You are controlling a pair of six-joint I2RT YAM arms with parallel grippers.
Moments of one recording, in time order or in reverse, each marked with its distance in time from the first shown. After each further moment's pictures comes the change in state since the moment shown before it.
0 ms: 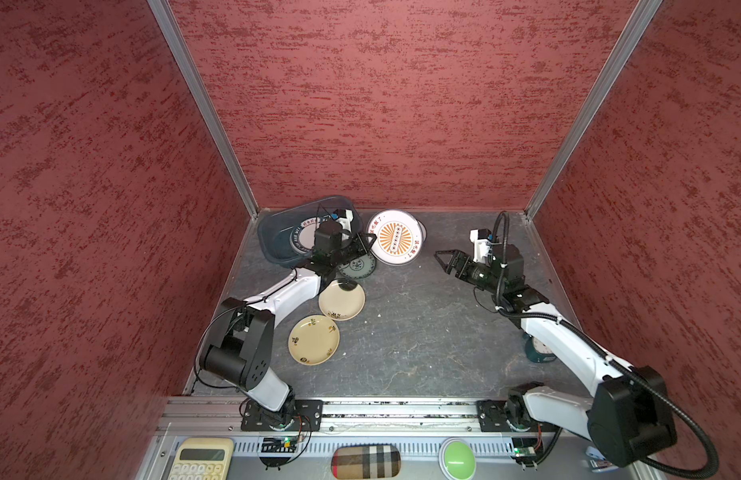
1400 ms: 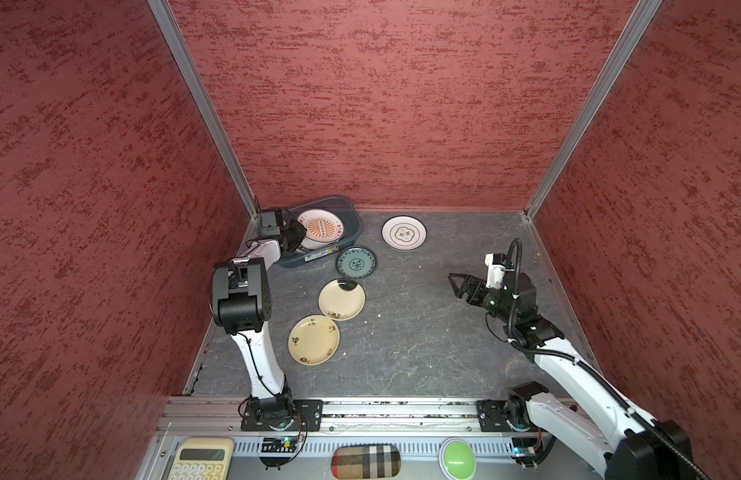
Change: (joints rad) left arm 0.512 0.418 0.315 -0.220 0.015 -0.098; right arm 0.000 -0.269 -0.227 -0.075 0.147 -0.078
